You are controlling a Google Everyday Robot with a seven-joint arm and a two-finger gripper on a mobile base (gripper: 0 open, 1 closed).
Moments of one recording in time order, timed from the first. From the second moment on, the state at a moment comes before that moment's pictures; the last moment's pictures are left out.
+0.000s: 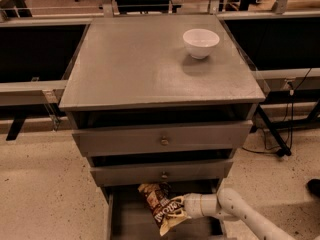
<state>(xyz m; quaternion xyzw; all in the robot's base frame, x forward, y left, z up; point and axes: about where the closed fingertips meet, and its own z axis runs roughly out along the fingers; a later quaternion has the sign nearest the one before) 0.514 -0.051 0.294 -0.63 0.55 0.28 0.47</state>
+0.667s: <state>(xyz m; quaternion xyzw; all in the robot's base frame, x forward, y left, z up) 0.508 -0.021 0.282 -0.73 0.43 0.33 0.43</state>
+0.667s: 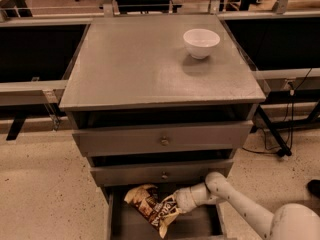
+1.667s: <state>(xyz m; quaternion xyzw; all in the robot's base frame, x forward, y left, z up) 0.448 -0.024 0.355 -0.80 0.31 0.26 0.45</state>
